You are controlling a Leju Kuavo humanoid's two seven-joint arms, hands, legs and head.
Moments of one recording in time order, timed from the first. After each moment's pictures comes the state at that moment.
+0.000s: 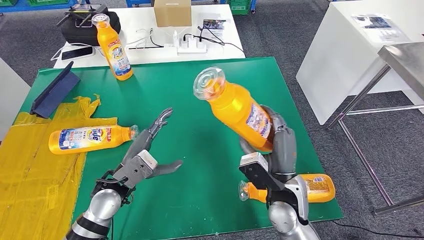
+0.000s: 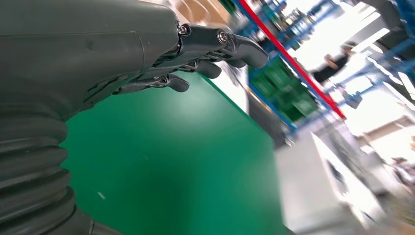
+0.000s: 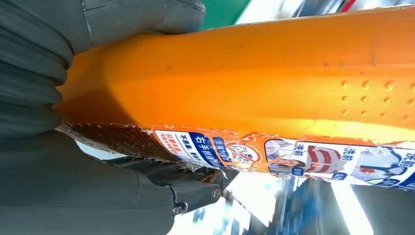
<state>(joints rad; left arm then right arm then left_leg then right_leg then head) -0.27 -0.02 -0.42 -1.43 -0.39 -0.09 -0.30 0.00 -0.01 0.24 -1.63 0.77 -0.39 -0.21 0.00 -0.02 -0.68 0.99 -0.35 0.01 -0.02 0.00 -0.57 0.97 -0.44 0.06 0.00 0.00</state>
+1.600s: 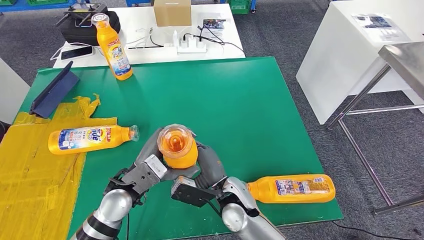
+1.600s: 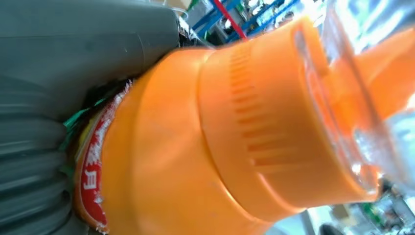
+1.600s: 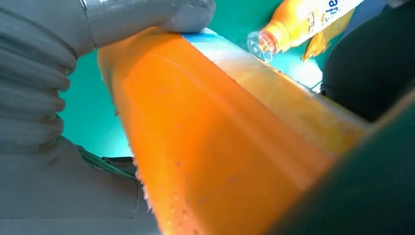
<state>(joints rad) -0.30 -0.05 -0.53 -1.45 -0.36 -0.03 -0.31 -0.17 0.07 0.60 -1.21 0.75 -0.19 -0.24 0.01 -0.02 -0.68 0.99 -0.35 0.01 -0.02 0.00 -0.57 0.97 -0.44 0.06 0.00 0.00</state>
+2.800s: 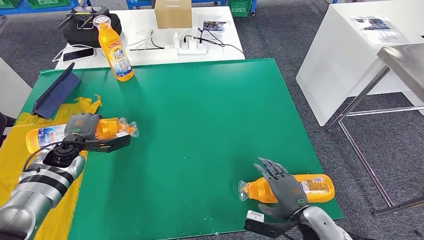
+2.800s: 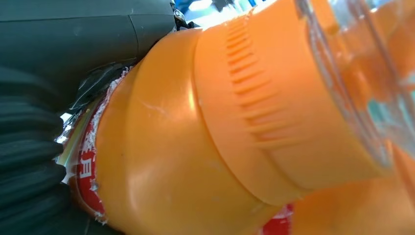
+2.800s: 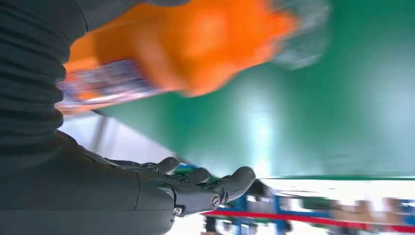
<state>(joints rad) -0.72 0.24 -0.45 -0.60 -1.41 -0.07 0.11 0.21 -0.51 0.39 -1.60 1.03 -0.14 0.00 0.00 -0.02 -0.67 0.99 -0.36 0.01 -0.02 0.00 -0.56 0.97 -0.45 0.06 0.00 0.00</state>
